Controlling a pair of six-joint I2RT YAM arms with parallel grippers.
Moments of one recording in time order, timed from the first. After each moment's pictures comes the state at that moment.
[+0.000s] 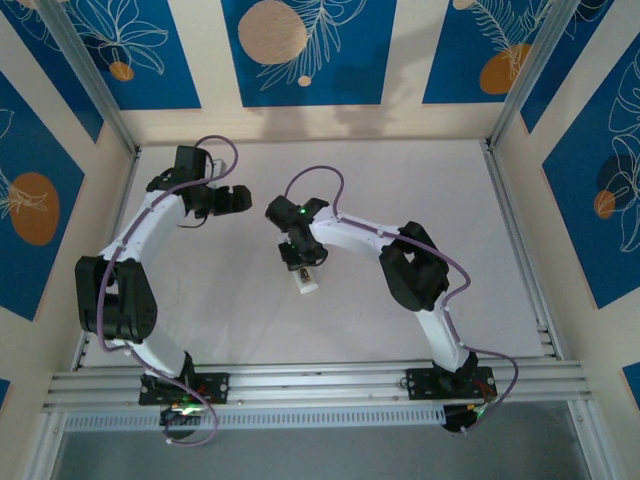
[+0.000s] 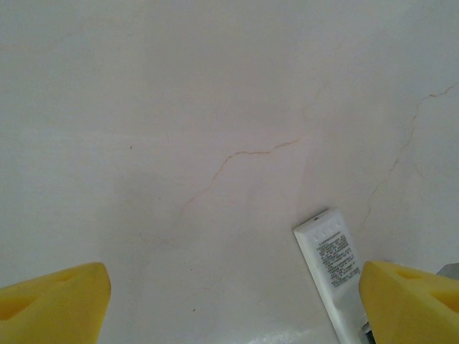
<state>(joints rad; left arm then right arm) -0.13 1.63 1.34 -0.70 0.24 -0.24 0.86 2.15 1.74 -0.99 -0.02 0.50</state>
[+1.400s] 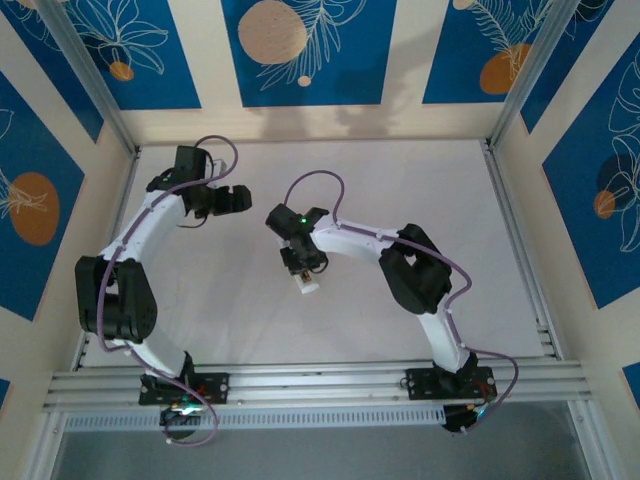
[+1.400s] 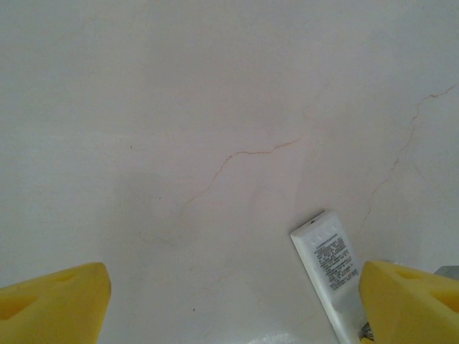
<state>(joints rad) -0.14 1.63 1.34 -0.70 0.24 -0.24 0.88 2.11 1.64 -0.89 0.05 0.51</state>
